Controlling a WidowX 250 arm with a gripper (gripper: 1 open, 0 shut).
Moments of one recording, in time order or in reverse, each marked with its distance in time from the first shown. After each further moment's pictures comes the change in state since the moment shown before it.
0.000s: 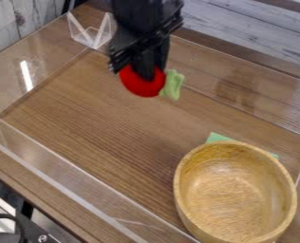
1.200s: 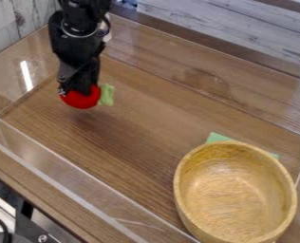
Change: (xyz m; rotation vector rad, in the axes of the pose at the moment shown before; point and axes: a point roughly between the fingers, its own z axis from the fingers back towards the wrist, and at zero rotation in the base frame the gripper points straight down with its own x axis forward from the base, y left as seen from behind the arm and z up) arm 0.095 0.043 -0.075 0.113 -0.155 0.371
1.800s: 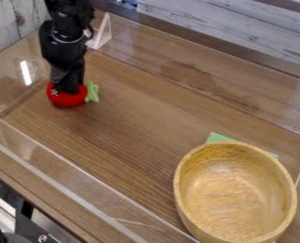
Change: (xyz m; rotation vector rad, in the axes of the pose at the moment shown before) arm 0.039 -0.020 -0.044 0.018 -0.041 0.126
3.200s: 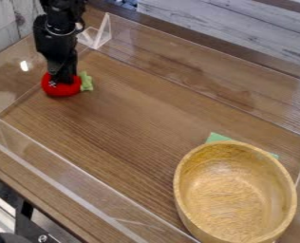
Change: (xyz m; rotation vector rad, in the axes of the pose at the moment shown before) arm 0.013 -0.007 -0.019 0.030 0.005 0.088
